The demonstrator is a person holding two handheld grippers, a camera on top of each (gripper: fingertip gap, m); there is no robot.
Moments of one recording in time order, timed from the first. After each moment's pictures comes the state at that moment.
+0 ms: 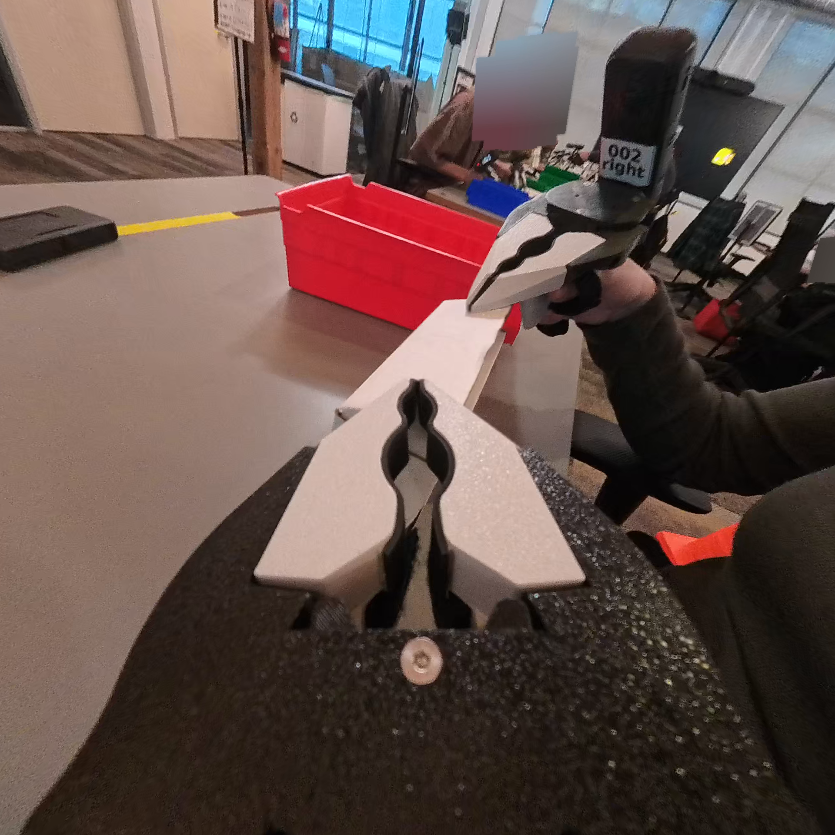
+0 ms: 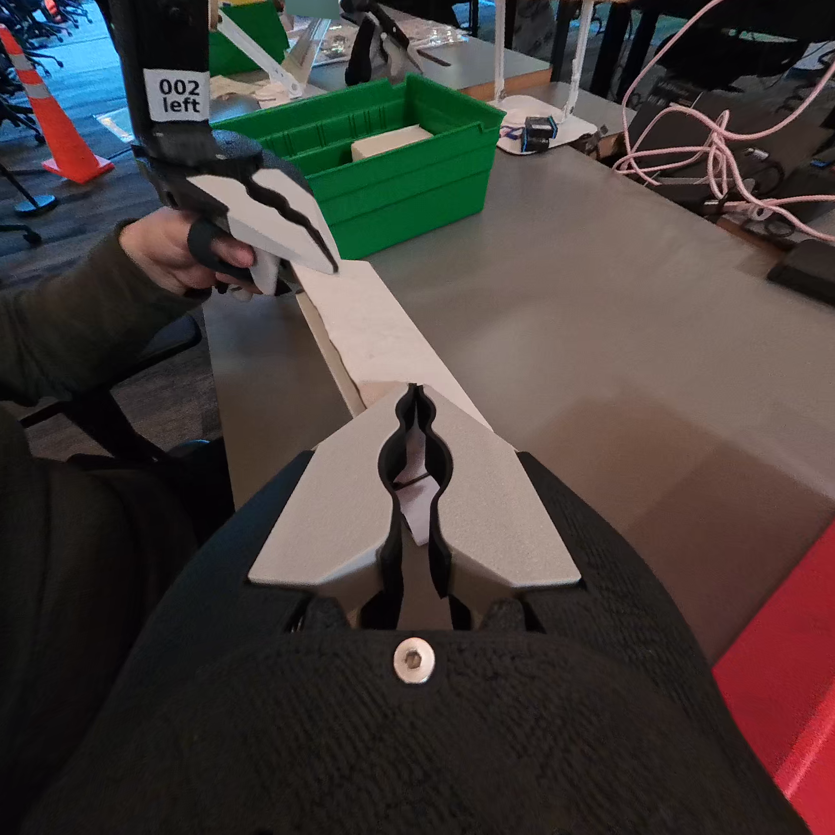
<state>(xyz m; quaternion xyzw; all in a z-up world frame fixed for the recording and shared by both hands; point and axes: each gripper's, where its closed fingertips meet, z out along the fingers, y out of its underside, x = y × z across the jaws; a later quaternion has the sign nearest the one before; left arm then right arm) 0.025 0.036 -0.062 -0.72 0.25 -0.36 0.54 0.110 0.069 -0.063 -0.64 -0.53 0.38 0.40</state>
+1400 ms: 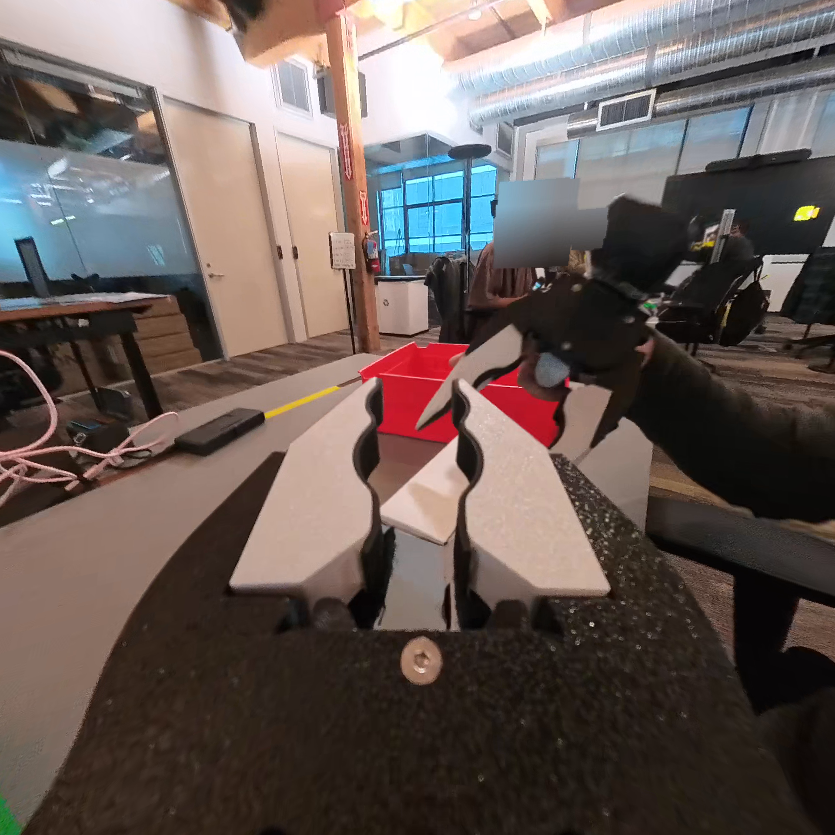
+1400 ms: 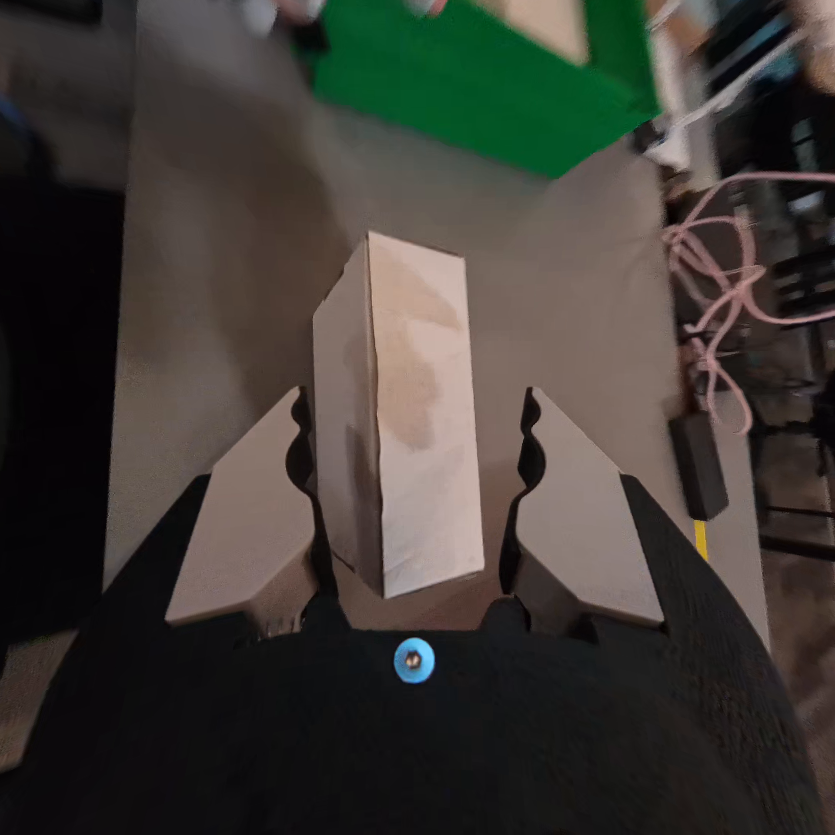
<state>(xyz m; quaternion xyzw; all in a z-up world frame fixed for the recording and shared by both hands) 0.000 0.016 0.018 -0.60 0.24 -0.26 0.72 0.060 0.046 -0.079 -0.50 -0.77 0.12 0.38</state>
